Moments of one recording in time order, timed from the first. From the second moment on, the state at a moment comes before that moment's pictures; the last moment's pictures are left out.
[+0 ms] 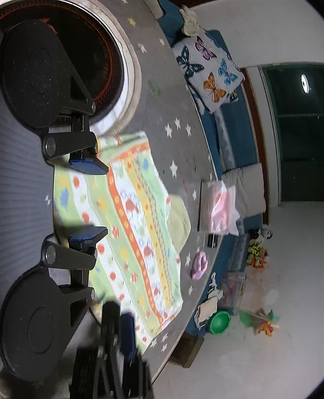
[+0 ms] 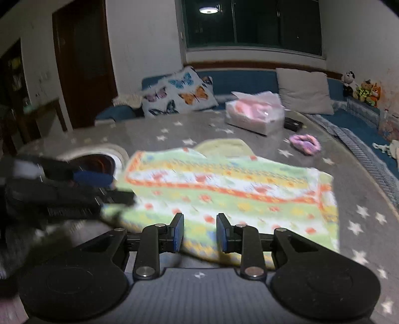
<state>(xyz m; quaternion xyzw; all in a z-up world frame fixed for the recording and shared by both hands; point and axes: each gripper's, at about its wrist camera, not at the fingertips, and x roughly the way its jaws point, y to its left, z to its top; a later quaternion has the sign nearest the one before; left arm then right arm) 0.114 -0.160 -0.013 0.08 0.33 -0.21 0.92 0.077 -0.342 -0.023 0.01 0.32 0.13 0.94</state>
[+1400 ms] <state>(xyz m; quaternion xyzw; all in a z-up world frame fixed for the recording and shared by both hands) 0.073 -0.145 -0.016 0.08 0.34 -0.19 0.92 0.020 -0.380 -0.033 0.05 0.32 0.04 0.95</state>
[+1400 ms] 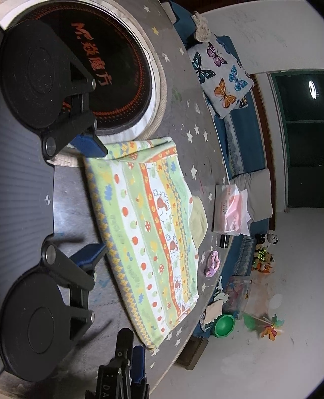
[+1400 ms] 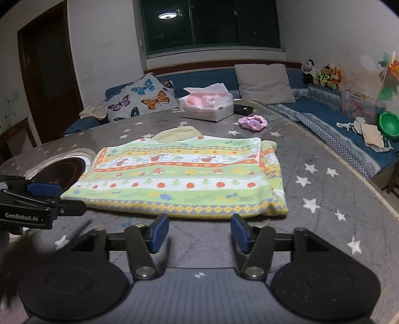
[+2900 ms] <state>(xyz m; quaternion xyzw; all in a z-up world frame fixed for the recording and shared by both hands) 0.008 -0.124 -0.018 0.08 0.33 -0.19 0.92 -0.038 -0.330 -0.037 0.06 0.31 0.02 0.95</state>
